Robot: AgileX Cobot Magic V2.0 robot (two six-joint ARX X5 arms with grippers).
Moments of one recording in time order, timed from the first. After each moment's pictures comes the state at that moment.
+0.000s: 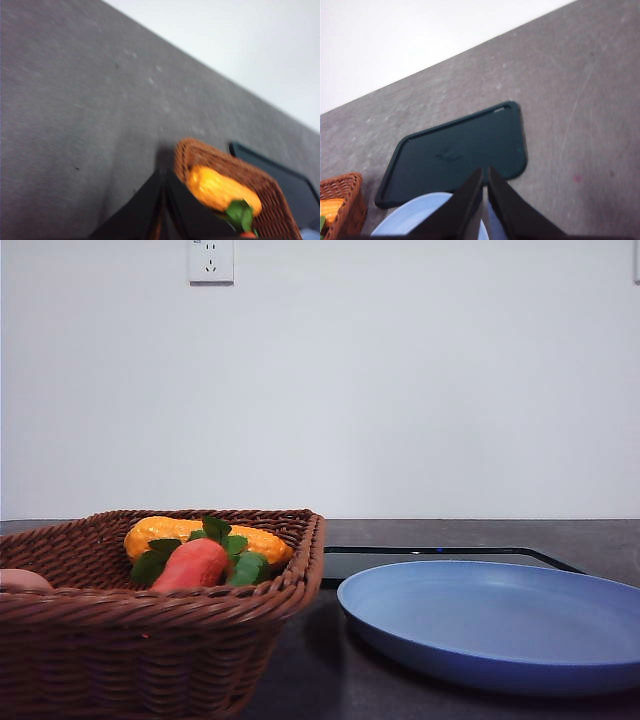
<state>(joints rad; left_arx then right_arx) -0.08 0.34 0.26 -0.18 0.11 -0.53 0.07 0.24 0.28 -0.27 -0.11 0.46</state>
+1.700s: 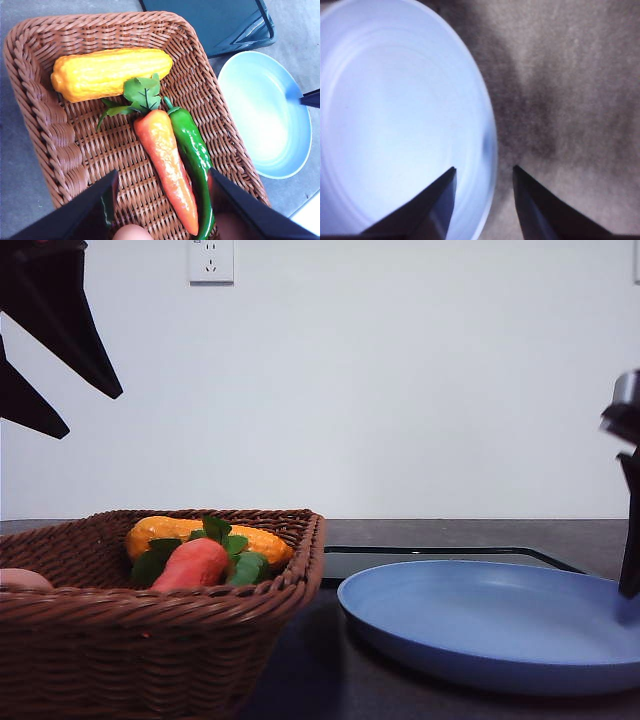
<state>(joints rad) -0.35 1.02 0.80 -0.61 0.38 -0.20 0.10 1.29 0.61 -0.51 -0.42 0.22</state>
